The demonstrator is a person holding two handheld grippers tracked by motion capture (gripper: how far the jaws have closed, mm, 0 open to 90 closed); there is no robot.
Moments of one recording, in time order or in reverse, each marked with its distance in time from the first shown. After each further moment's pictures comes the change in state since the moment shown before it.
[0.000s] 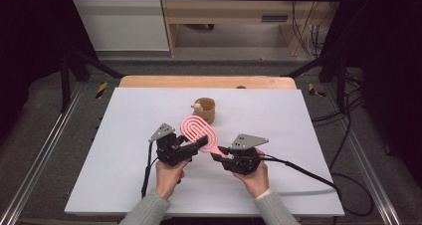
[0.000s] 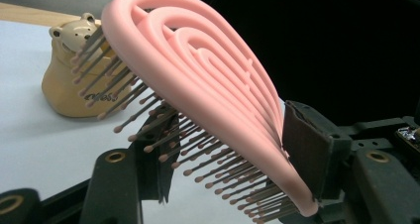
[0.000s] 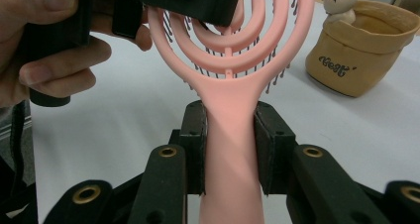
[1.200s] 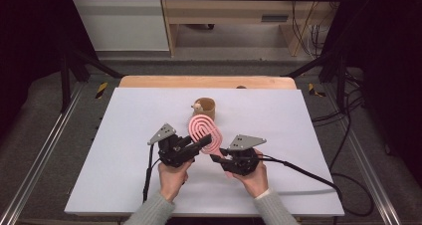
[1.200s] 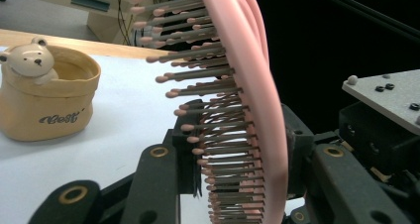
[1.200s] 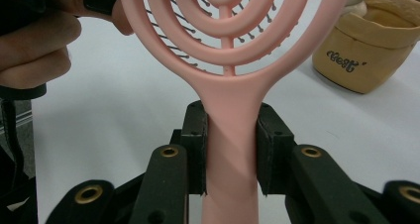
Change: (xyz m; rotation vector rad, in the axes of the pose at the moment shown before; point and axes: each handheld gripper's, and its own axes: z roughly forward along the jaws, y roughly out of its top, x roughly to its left) left arm -0.019 0.005 -0.006 -0.058 -0.101 0.033; right arm 0.000 -0.002 0.004 0.018 0.016 -0.008
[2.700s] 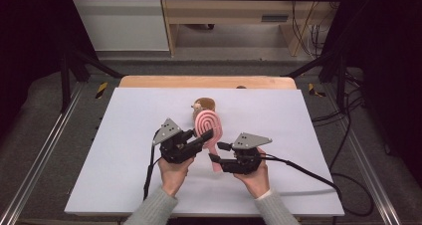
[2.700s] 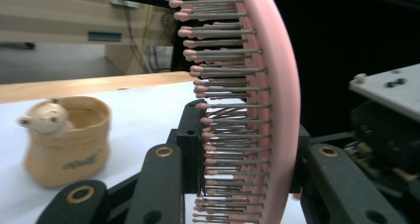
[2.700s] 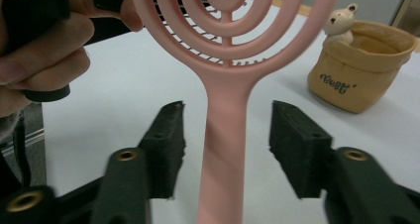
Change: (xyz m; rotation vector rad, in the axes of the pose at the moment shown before) left arm -0.014 0.020 0.001 -0.018 0.081 0.188; right arm 0.000 0.006 -0.009 -0.088 0.003 0.023
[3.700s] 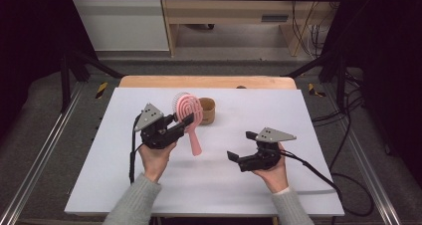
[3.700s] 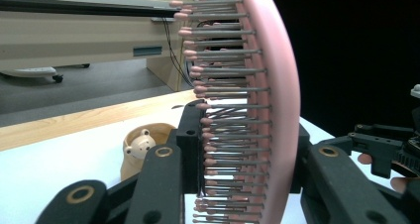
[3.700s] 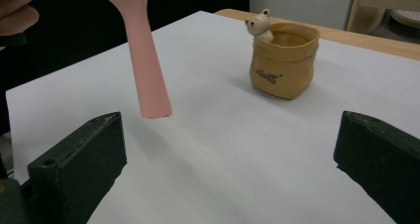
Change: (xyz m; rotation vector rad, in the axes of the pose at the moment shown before) left arm 0.028 0.038 -0.022 -0.004 0.117 0.086; right arm -0.039 -0.013 -0.037 -0.065 -0.089 0.108
